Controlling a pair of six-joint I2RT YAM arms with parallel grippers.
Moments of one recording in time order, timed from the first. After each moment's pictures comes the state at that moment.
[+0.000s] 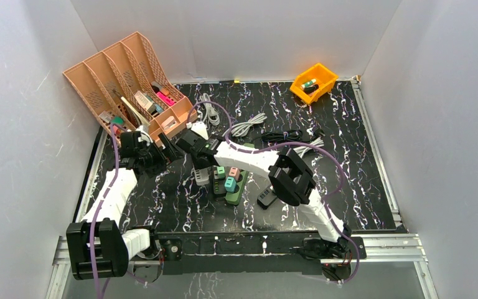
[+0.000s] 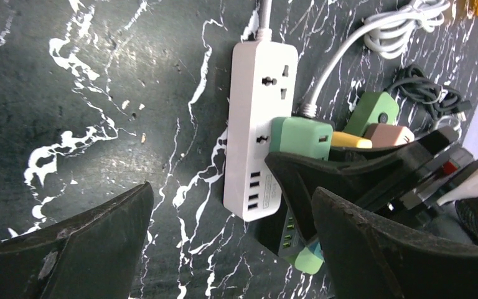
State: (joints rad) left arm 0.06 1.13 0.71 -0.44 0.34 -0.55; right arm 1.10 2.28 1.95 -0.69 0.36 0.63
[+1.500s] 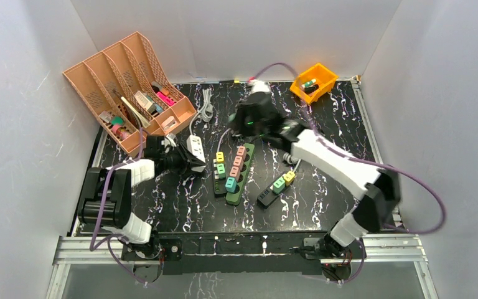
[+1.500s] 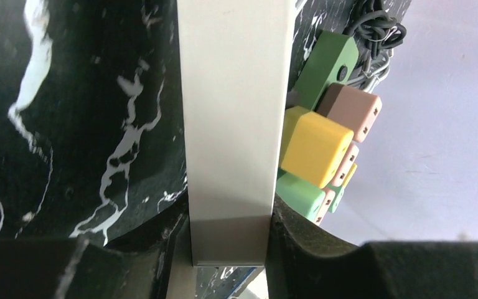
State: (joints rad) left arm -0.09 1.51 0.58 0.05 0.68 -0.86; right arm 0.90 1.63 1.54 -0.46 0.20 0.62
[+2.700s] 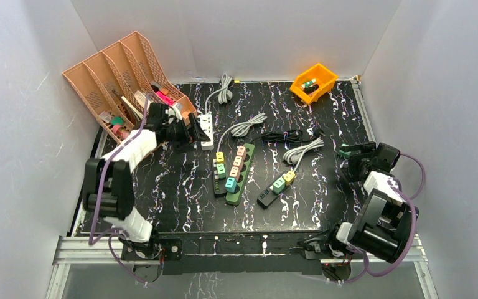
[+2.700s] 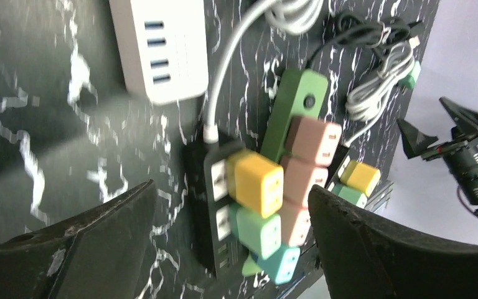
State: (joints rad) left arm -0.13 1.71 1.13 -0.38 0.59 -0.52; right arm -0.47 1.25 0.53 -0.06 -0.34 1.03
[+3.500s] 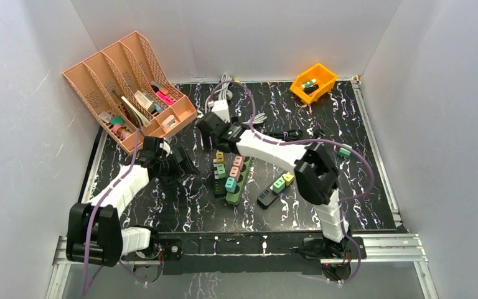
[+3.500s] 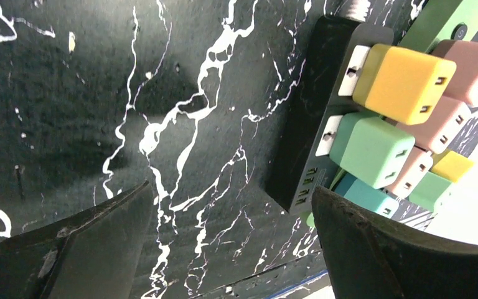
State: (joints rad) left arm -0.14 1.25 0.68 -0.51 0.35 -0.61; right arm 0.96 1.99 1.72 -0.55 0.52 0.58
